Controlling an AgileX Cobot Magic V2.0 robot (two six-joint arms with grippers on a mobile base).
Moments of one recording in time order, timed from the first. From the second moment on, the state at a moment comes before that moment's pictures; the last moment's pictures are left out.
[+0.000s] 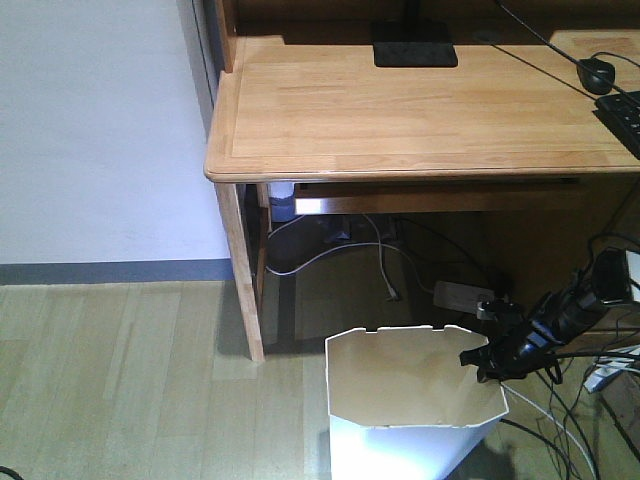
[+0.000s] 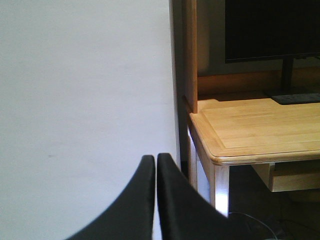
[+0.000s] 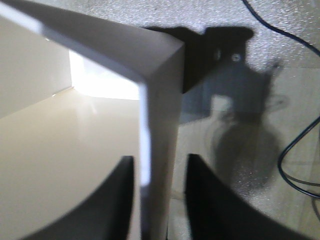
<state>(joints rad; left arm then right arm) 0.01 -0.02 0.03 0.03 0.08 0.00 -0.21 3.05 -1.65 0.56 0.33 -0.78</state>
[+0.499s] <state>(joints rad) 0.01 -0.02 0.03 0.03 0.08 0.00 -0.21 3.08 -1.74 0.64 0.41 -0.85</state>
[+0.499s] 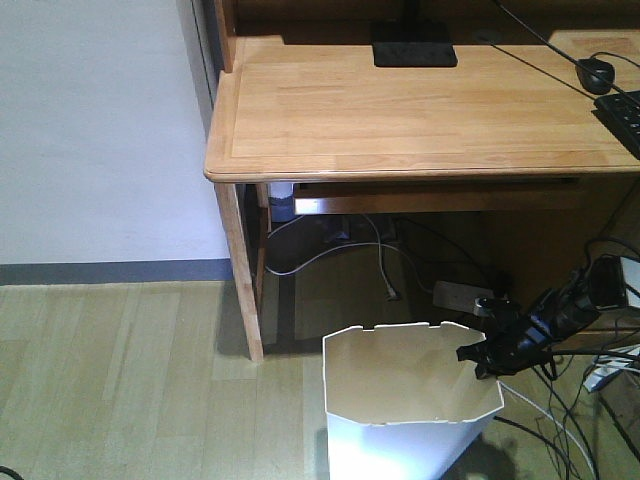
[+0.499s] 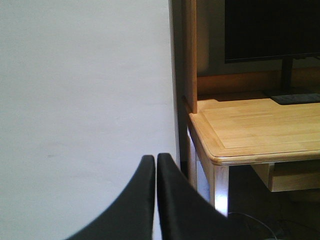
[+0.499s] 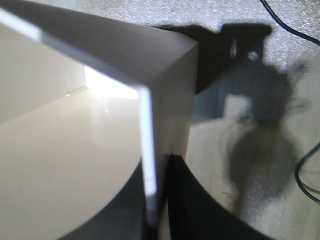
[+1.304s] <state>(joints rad) 0.01 -0.02 0.03 0.03 0.08 0.00 -0.32 2.62 -1.14 1.22 0.46 -1.61</state>
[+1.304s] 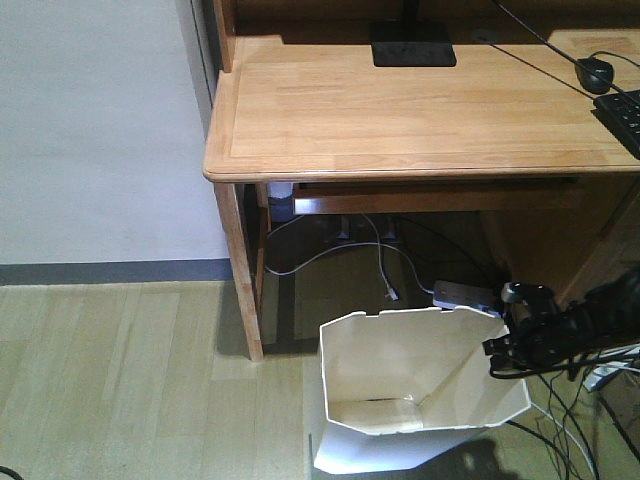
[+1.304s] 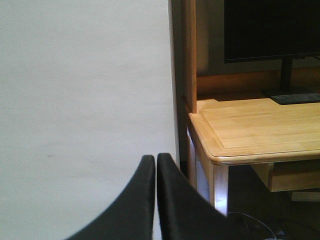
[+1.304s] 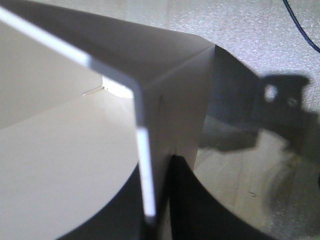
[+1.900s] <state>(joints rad) 0.01 -0.02 0.03 0.03 0.08 0.00 -0.38 2.28 -0.89 1.22 0.64 -1.61</state>
